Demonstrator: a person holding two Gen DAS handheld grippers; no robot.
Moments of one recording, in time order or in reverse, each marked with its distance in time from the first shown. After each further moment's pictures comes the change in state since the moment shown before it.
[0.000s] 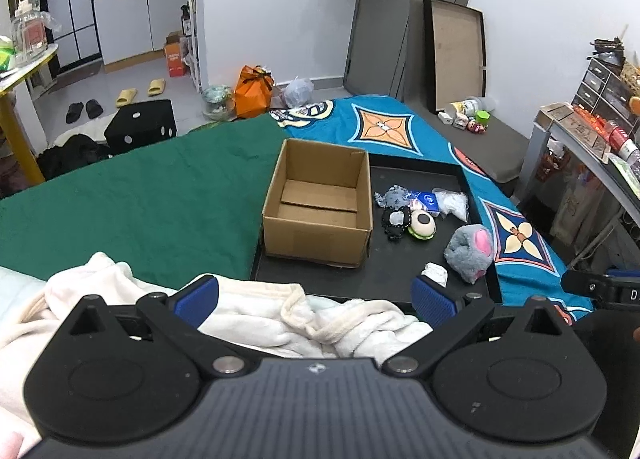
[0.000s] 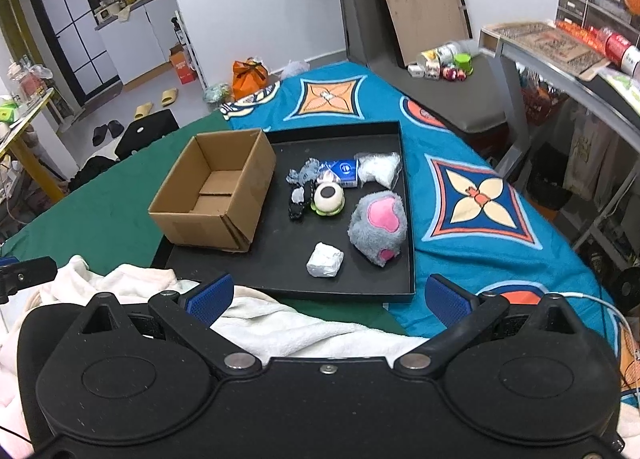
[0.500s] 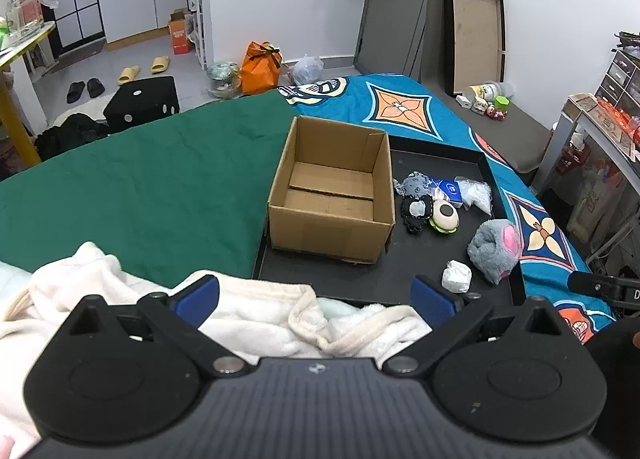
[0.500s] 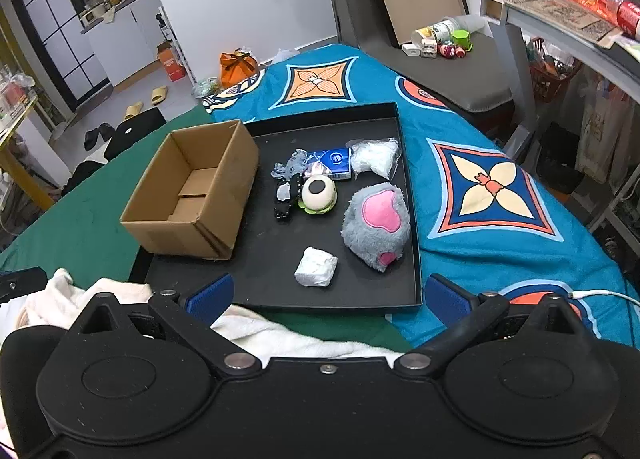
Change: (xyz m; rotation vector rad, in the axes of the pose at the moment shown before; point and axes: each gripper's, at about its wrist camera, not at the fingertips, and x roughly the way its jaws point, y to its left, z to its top) left arm 0.055 0.012 0.012 -0.022 0.060 0.016; right arm 0.058 -0.021 0.009 0.061 0.027 0.018
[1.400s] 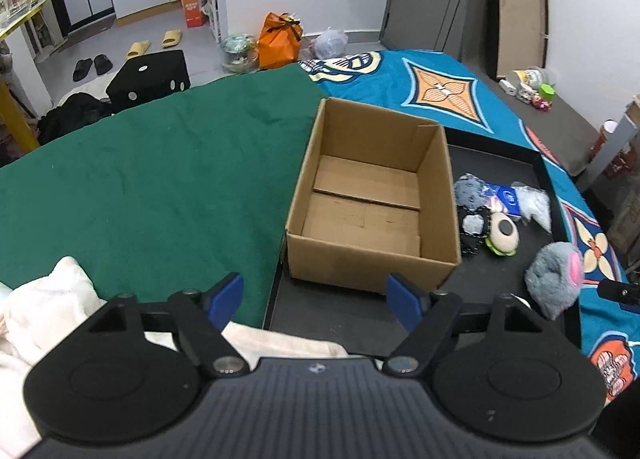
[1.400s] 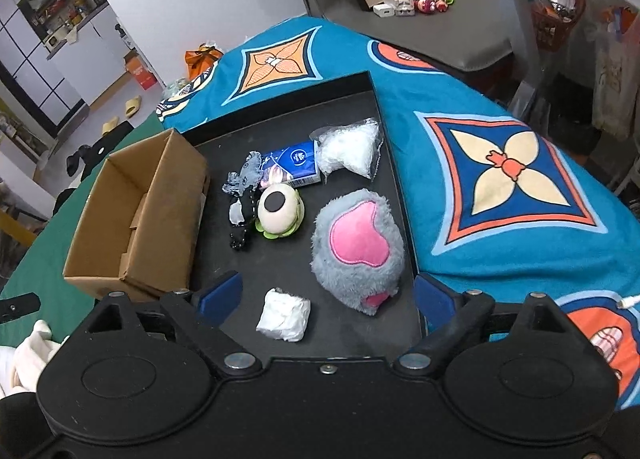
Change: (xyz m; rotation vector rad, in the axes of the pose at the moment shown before) left arm 0.106 0.020 0.042 -0.032 0.085 0.064; right arm 0.100 -0.043 0.029 0.128 0.056 0.017
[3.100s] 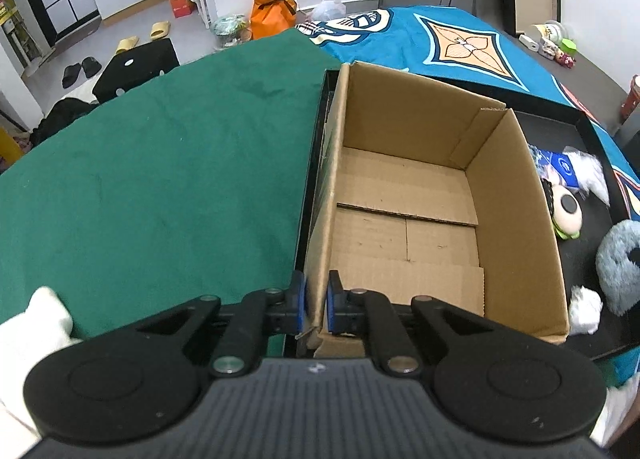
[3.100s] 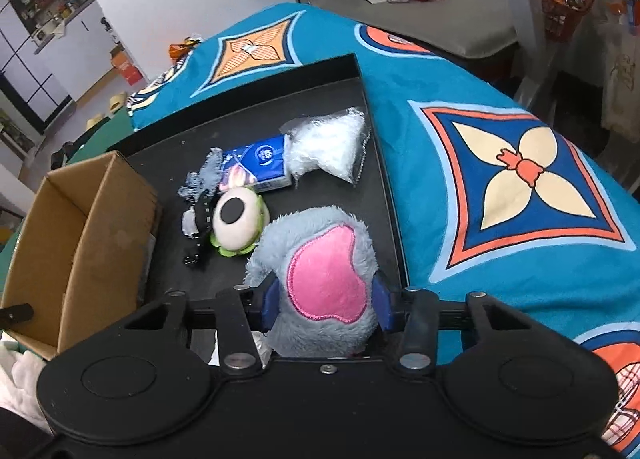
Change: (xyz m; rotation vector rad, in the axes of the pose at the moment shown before) left arm 0.081 0.004 0.005 0.089 0.065 0.036; right arm 0.049 -0.015 0.006 -0.029 -0.010 -0.032
